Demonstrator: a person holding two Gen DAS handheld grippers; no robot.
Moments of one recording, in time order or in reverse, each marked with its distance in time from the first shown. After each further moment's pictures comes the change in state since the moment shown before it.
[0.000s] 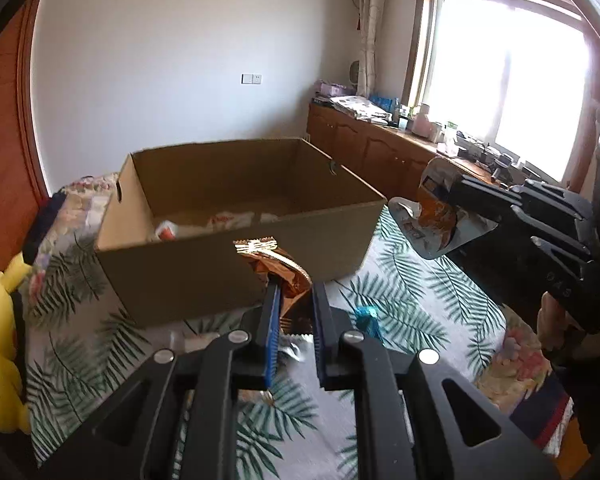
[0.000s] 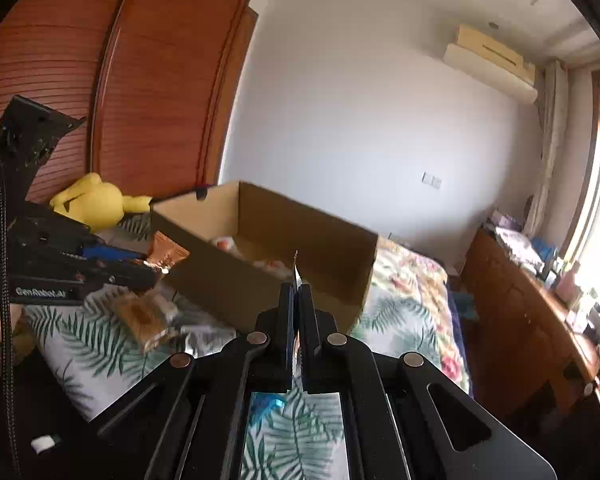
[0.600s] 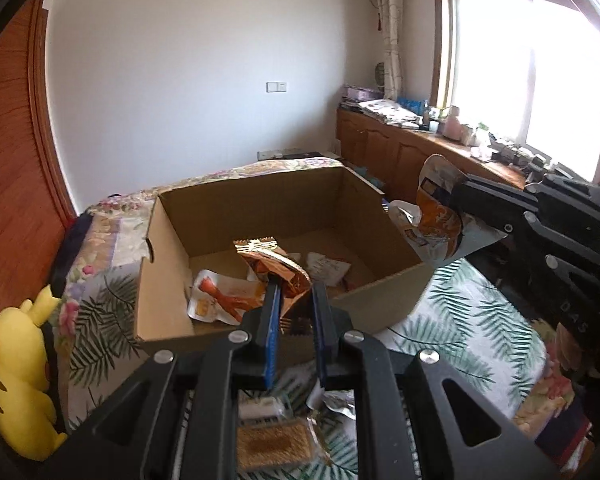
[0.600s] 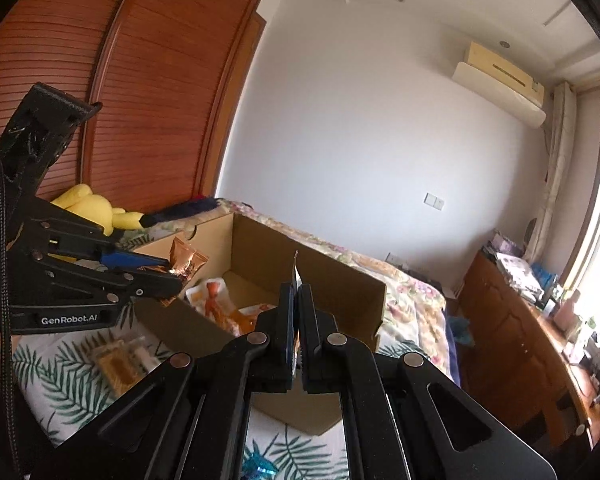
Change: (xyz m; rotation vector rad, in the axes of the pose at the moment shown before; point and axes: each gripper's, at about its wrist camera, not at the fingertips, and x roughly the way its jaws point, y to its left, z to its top) left arm 0.030 0.028 0.056 0.033 -0.006 0.135; right arm 0.053 0.005 0.046 -0.042 -0.017 -0.017
